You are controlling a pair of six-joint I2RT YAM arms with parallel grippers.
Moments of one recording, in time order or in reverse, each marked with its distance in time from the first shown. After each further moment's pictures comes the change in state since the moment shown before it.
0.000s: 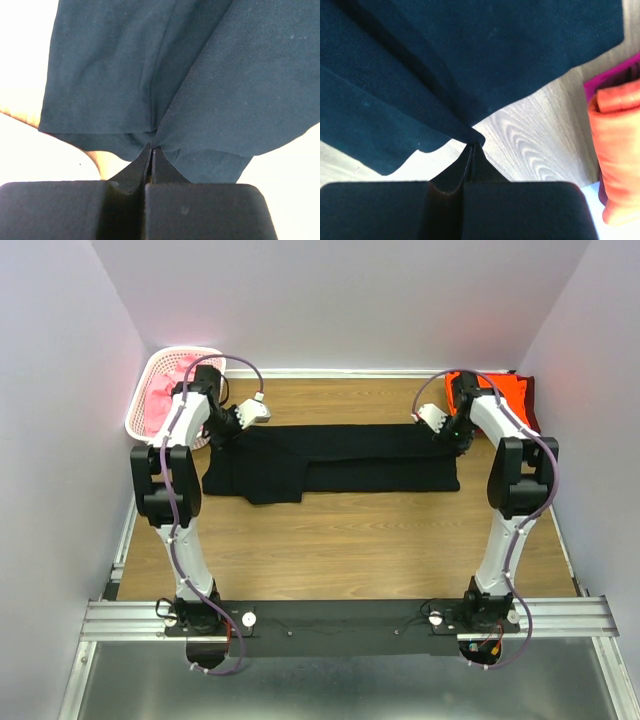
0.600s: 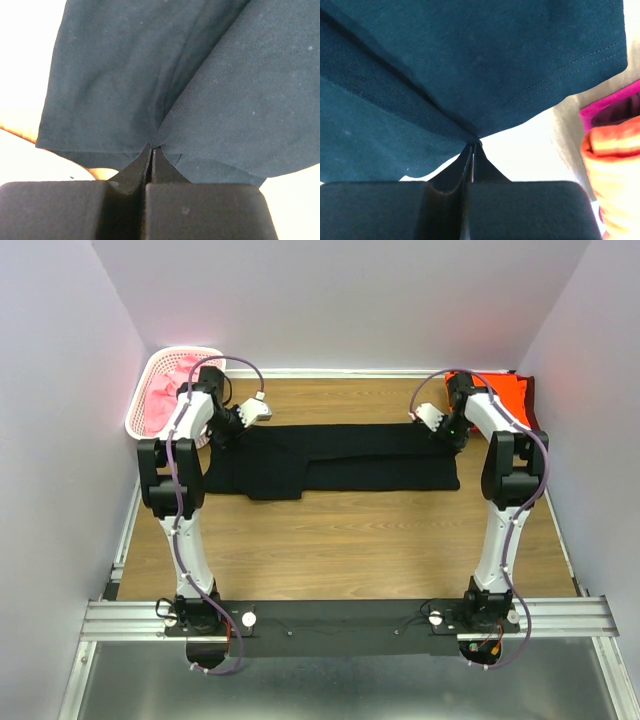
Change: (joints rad) left arm 0.000 0.091 0.048 0.037 0.000 -0.039; right arm 0.000 0.111 0.084 -0.002 0.000 0.007
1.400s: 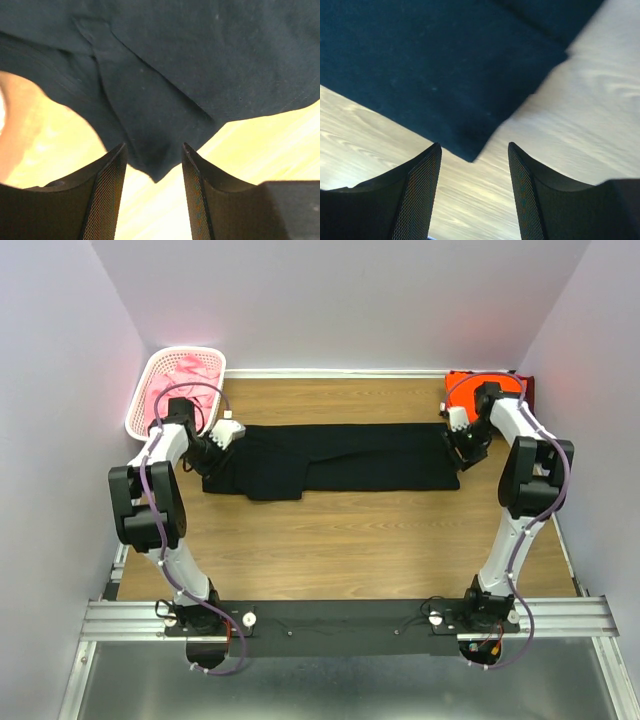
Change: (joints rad) left arm 0.135 -0.289 -0.447 0.179 0.043 -0.216; right arm -0.124 -0.113 -0.097 -0.128 -0.248 0.478
